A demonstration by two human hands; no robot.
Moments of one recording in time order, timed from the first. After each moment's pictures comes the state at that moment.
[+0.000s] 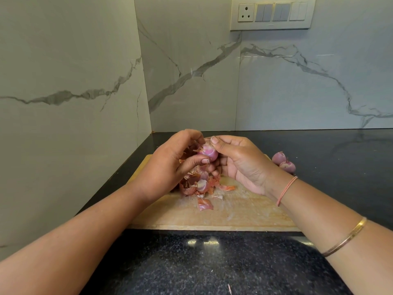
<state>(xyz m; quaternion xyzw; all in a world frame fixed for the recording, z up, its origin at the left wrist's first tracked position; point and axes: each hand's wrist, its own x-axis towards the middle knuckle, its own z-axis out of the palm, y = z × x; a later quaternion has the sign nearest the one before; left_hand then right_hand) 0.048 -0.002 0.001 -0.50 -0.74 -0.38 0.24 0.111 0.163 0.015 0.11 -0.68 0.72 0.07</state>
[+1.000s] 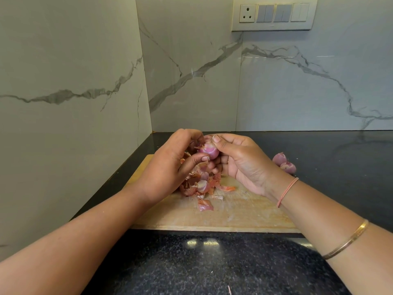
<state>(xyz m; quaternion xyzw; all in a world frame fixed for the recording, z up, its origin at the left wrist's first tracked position) 0.049 0.002 -0.003 -0.49 -0.73 -0.38 0.28 0.111 0.162 0.017 0.12 -0.66 0.73 0.09</state>
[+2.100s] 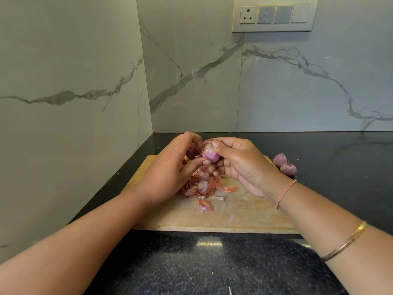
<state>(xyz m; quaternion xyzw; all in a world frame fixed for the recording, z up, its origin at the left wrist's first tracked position) 0.052 0.002 -0.003 -0.46 -0.77 -0.37 0.23 0.109 0.161 0.014 0.09 -0.69 0.71 0.11</state>
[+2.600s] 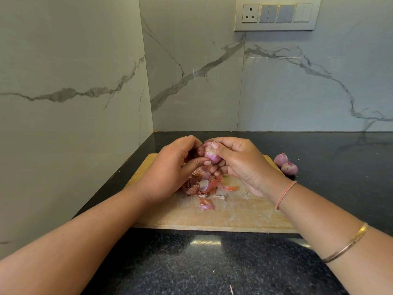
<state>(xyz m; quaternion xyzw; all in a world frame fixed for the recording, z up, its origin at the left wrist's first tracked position) 0.052 0.003 0.000 -0.45 -0.78 -0.36 0.24 0.106 0.160 0.010 0.07 -0.75 0.65 0.14</state>
